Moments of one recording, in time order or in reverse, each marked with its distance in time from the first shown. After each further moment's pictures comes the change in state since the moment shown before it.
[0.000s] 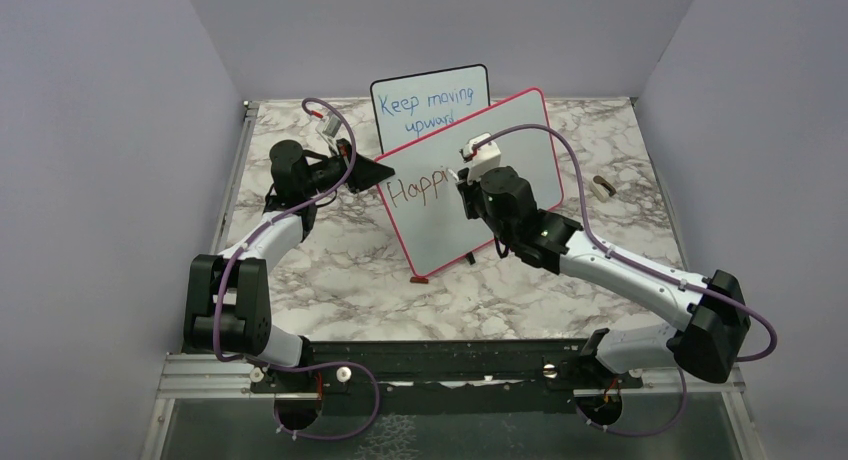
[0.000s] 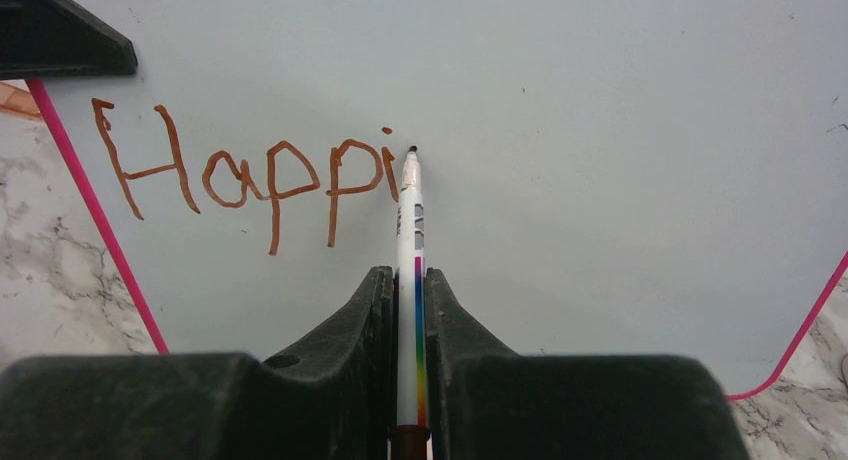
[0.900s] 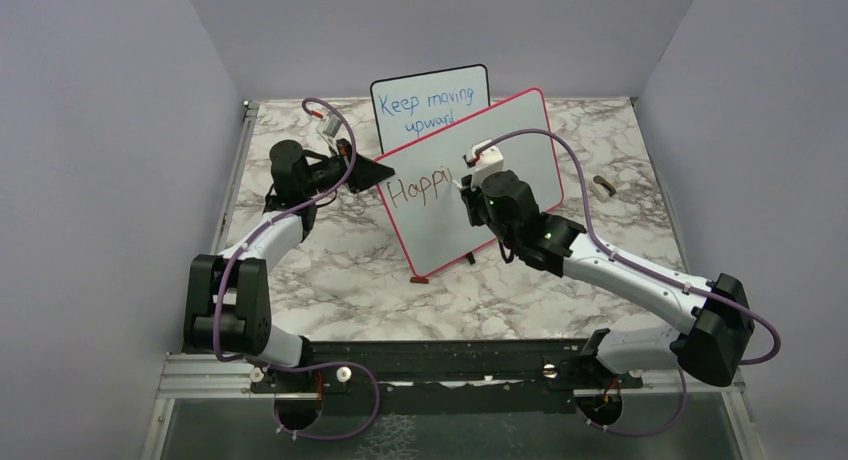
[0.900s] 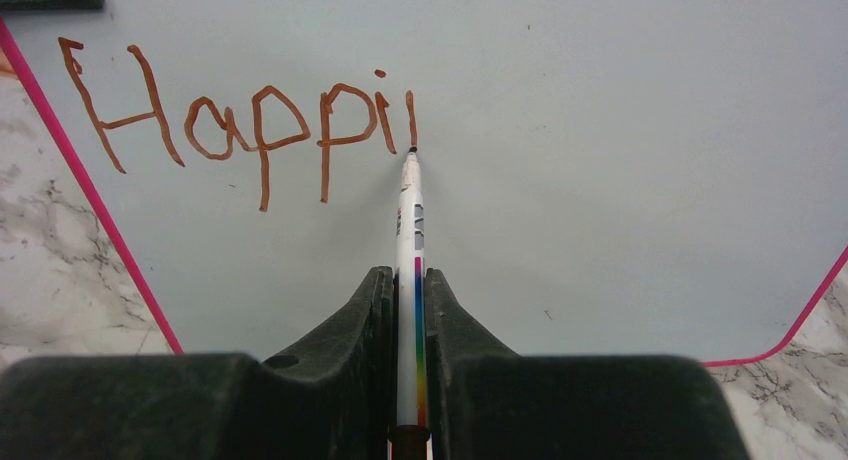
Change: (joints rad) left arm 0.000 0.000 0.000 0.000 0.000 0.002; right arm 0.000 -0.024 -0.024 -0.069 -0.016 0.053
